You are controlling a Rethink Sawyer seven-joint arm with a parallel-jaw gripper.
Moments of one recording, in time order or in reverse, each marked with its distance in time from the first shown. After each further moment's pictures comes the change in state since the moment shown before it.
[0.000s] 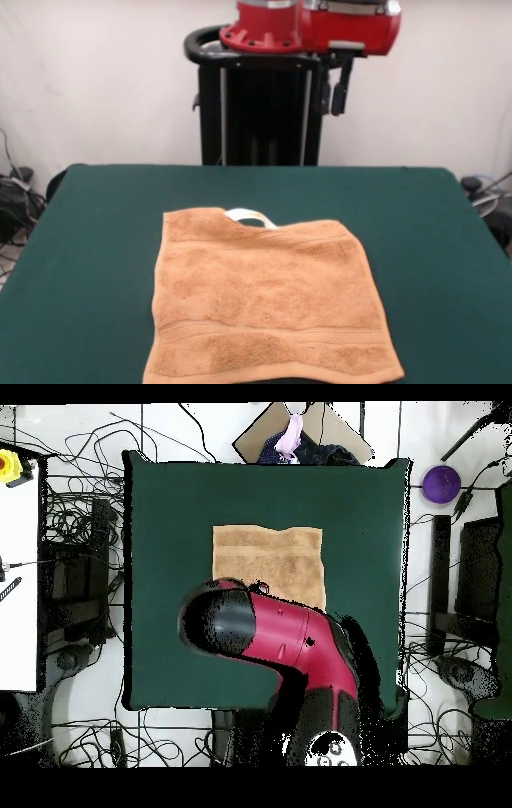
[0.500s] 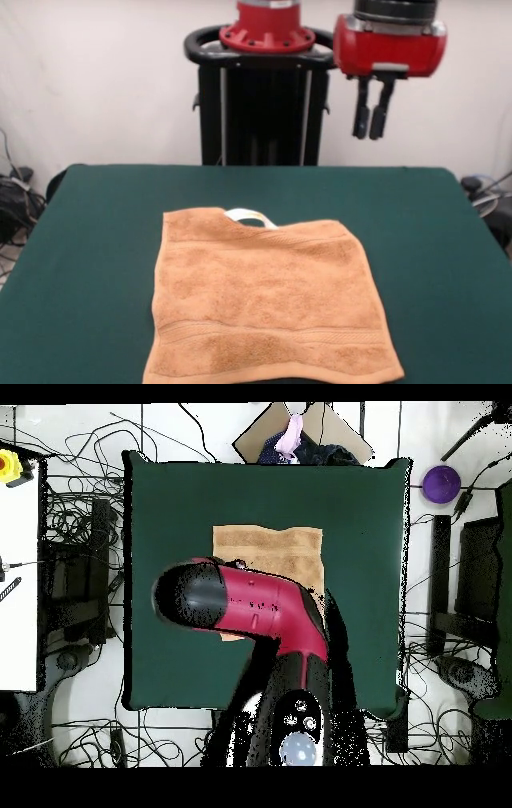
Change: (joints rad) arm 0.074 0.085 0.000 -0.114 0.003 0.002 0.000
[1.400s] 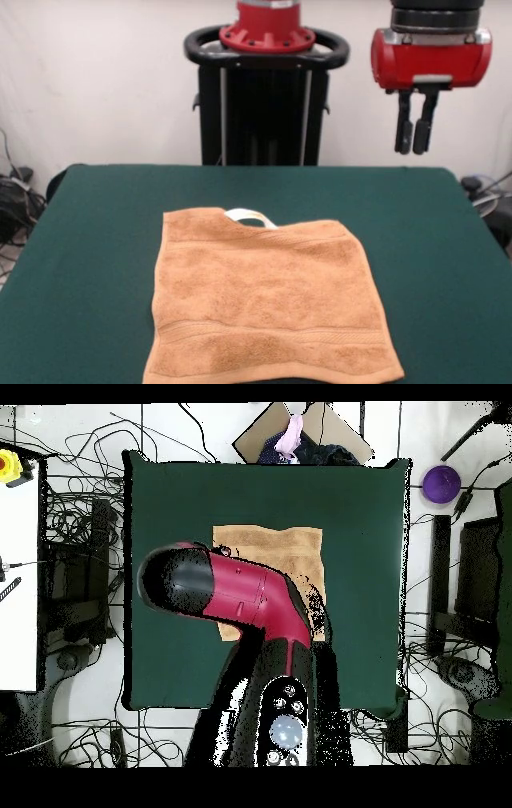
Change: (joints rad) arm 0.026 0.037 0.000 -0.021 0.153 -0.045 0.000
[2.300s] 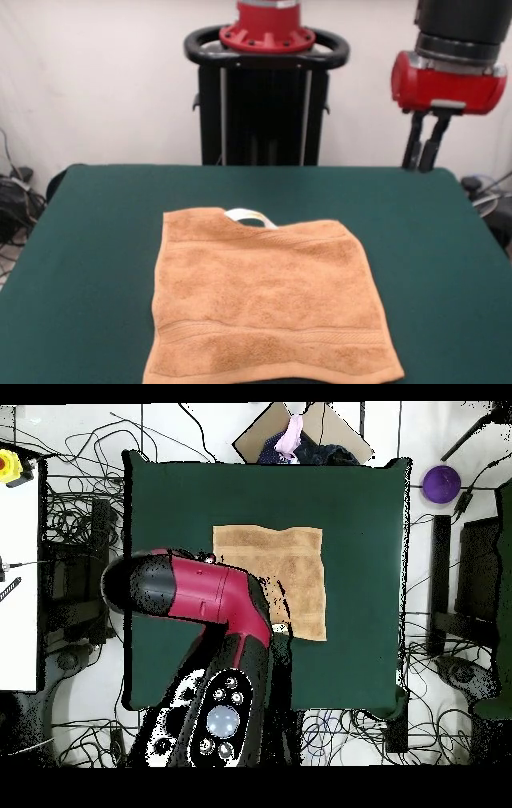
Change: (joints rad) arm 0.169 0.122 -0.166 -0.083 -0.015 0.007 0.050
